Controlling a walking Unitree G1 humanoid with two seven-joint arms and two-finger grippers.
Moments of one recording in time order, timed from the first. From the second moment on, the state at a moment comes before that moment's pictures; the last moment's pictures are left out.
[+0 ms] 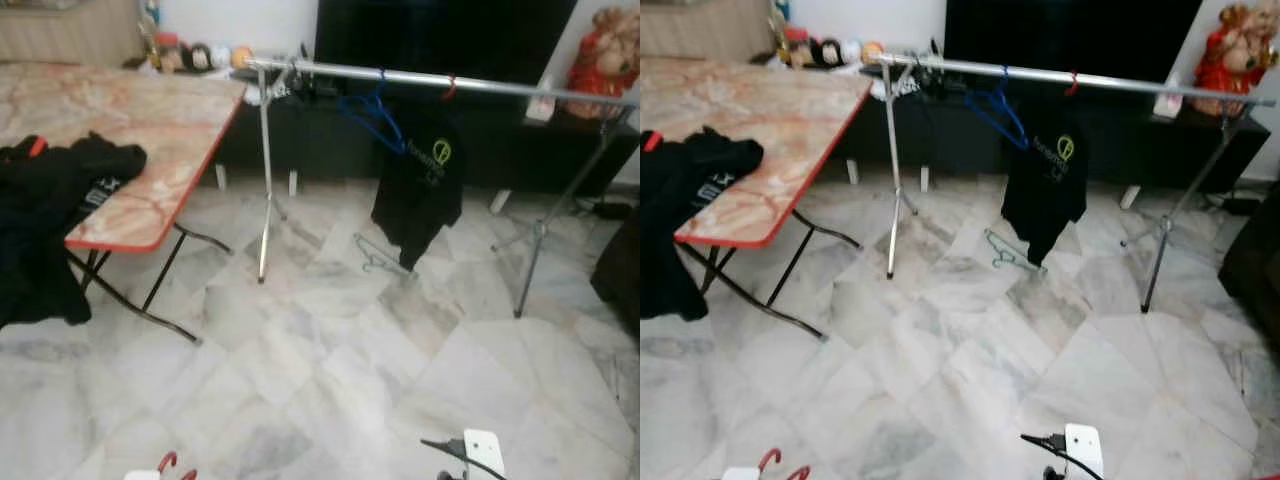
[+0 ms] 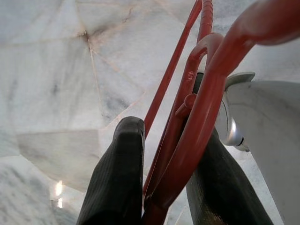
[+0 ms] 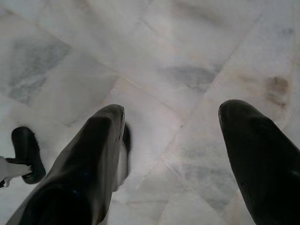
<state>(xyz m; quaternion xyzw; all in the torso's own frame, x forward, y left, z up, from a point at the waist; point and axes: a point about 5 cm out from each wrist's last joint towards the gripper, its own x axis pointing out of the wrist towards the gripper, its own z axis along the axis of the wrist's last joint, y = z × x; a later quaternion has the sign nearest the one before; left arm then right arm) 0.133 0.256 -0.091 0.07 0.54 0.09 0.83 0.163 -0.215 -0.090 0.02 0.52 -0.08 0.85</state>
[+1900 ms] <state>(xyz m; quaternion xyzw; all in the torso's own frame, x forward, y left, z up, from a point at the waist) 0.131 0.246 -0.095 0.06 0.54 0.08 0.83 0.157 -0.239 -0.087 0.01 0.52 -0.10 0.85</state>
